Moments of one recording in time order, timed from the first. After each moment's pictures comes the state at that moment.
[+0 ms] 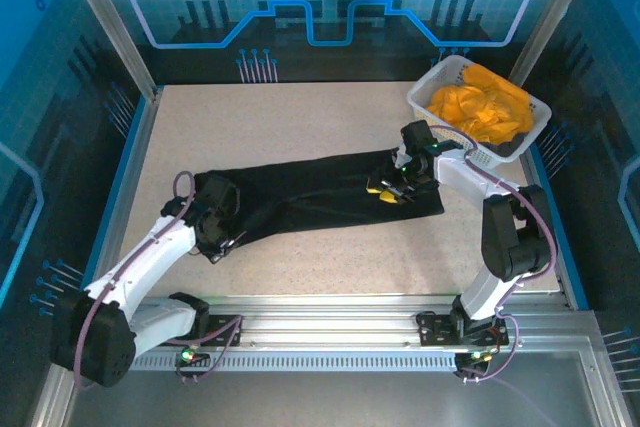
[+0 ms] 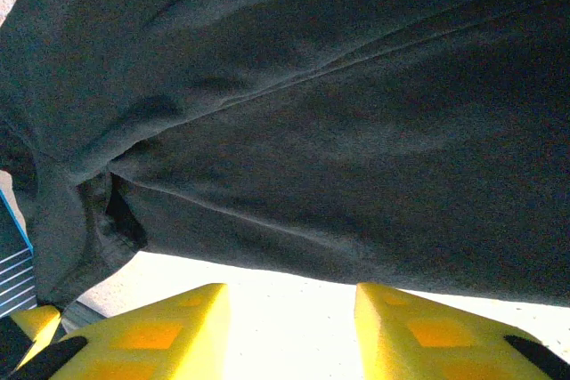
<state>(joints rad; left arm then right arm) -0.28 1.10 0.73 -1.00 0.01 -1.11 0.27 1.68 1.15 -0.71 -0.51 0.63</state>
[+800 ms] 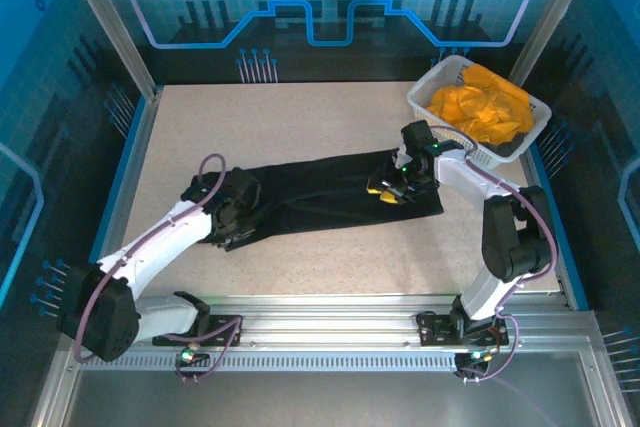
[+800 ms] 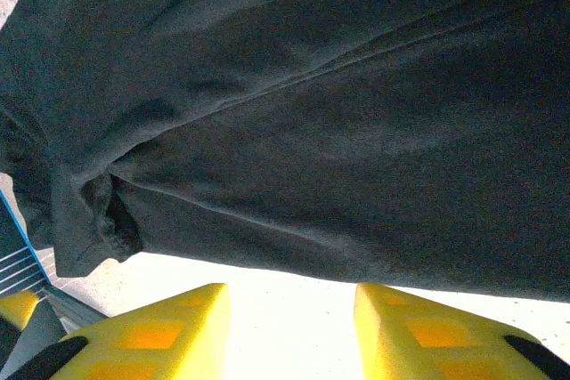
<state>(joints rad) -0.46 1.24 0.88 -1.01 -0.20 -0.92 0.27 1.67 1.15 -0.72 -0.51 0.63</state>
